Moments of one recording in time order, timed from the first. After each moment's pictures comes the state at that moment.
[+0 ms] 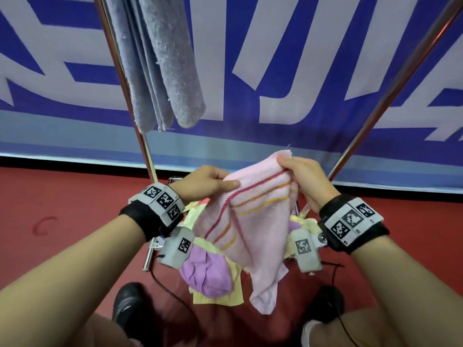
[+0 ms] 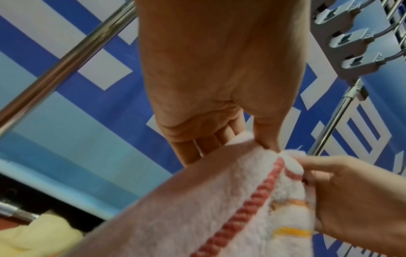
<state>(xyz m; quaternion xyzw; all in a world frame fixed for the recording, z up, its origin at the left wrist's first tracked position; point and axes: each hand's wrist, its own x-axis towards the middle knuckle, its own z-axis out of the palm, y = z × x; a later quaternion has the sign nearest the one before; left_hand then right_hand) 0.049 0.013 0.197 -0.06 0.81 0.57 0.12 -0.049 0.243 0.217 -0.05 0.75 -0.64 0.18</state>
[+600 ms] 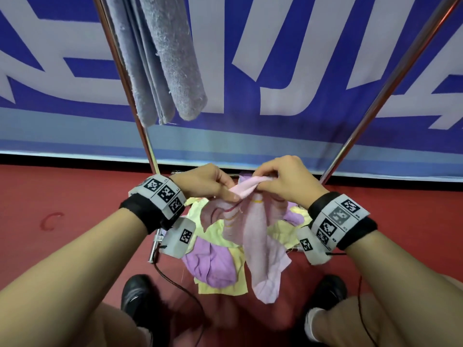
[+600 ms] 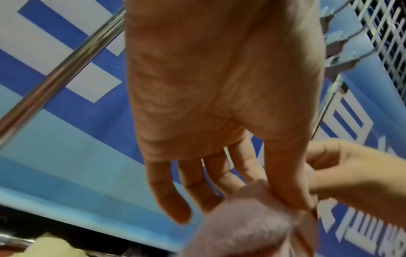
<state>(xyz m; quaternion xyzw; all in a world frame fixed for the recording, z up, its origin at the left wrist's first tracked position) 0.060 0.017 0.208 -0.03 0.84 0.50 0.21 -0.026 0.235 0.214 -0.37 0.88 -0.29 0.08</state>
